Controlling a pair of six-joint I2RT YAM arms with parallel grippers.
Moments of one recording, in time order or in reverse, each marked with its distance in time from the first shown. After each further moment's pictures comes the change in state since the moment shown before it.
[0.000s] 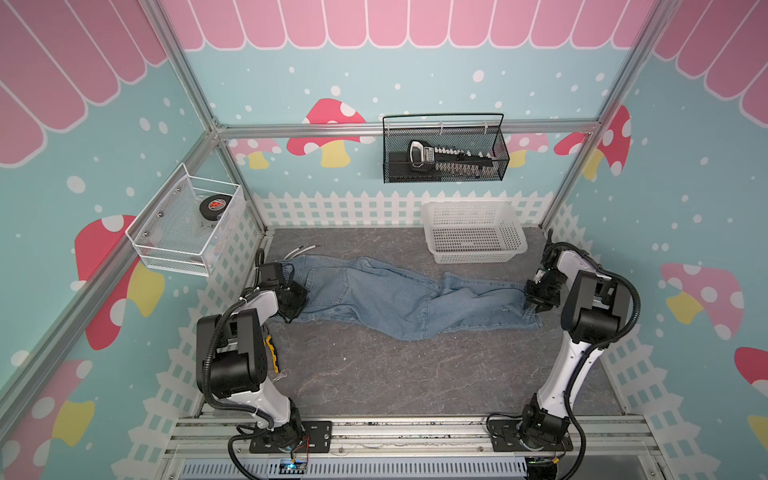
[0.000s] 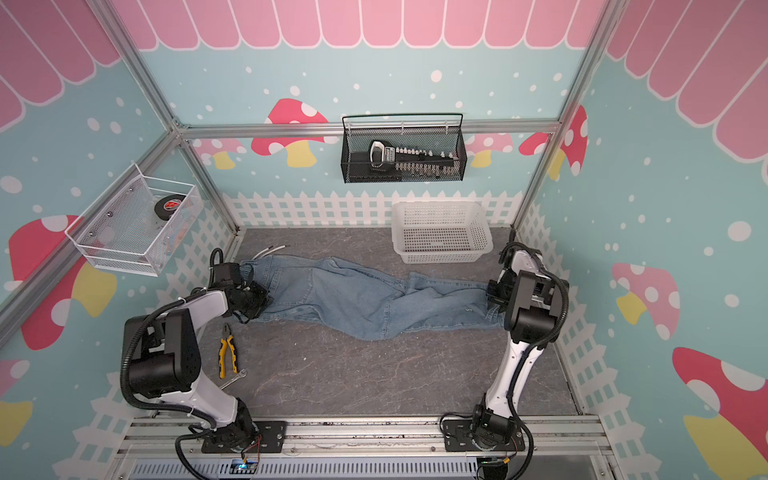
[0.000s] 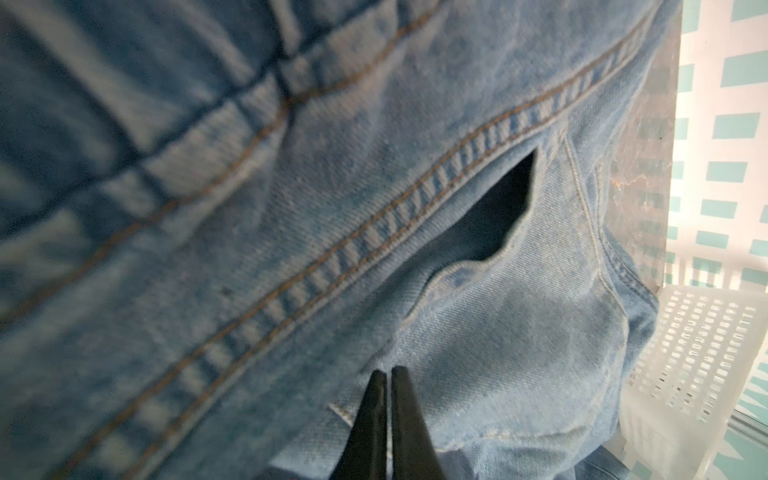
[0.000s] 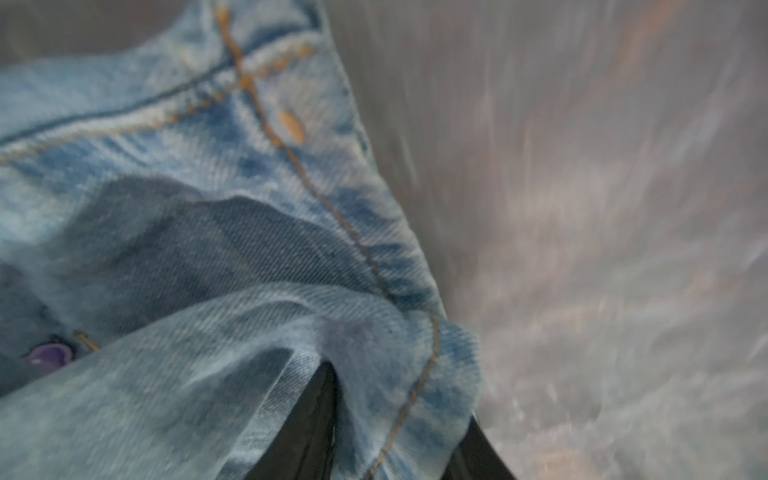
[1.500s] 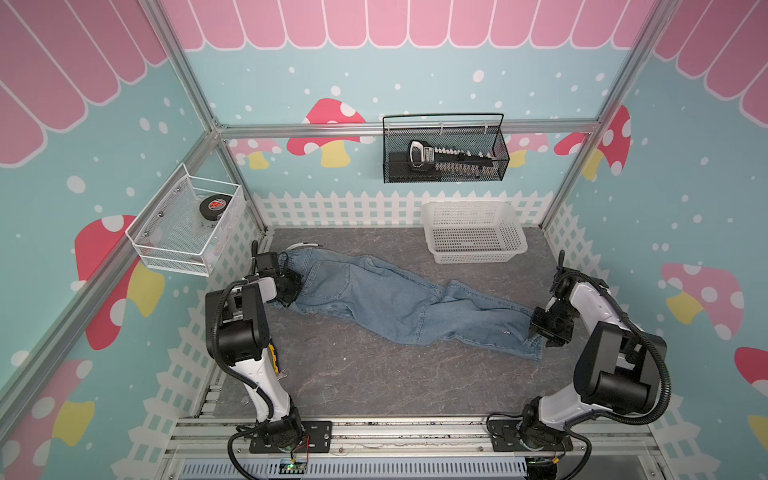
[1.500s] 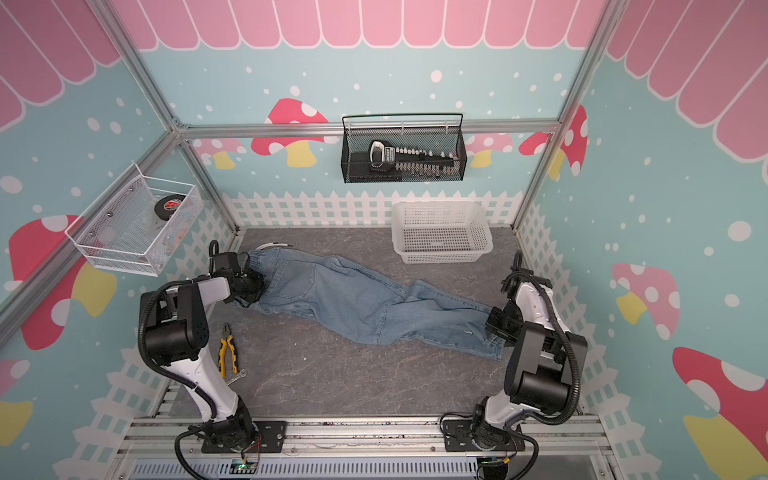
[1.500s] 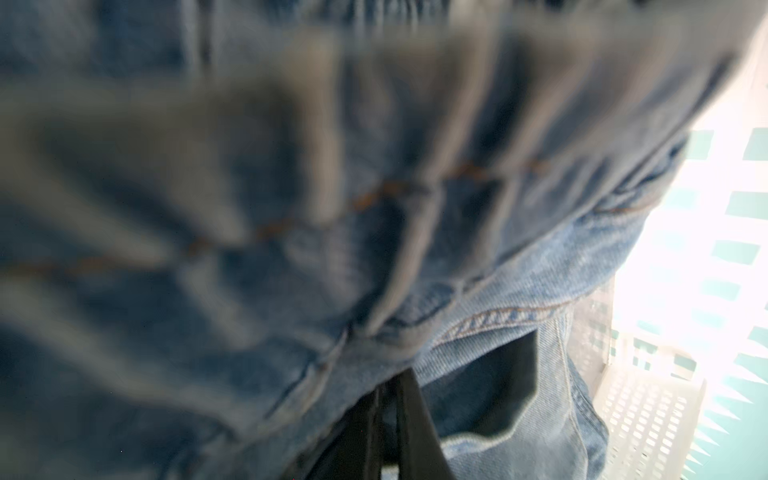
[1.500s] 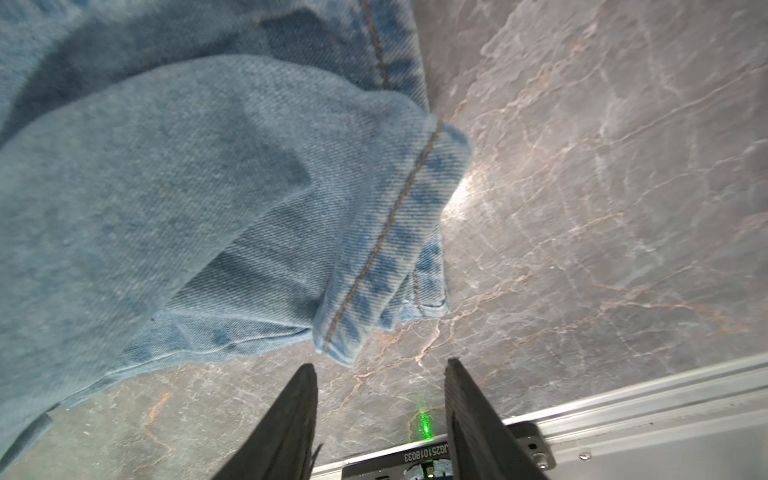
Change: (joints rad) left arm 0.048 0.277 0.206 0.162 0.027 -0.101; right arm -0.013 -0.512 -0.439 -0.029 0.015 0.151
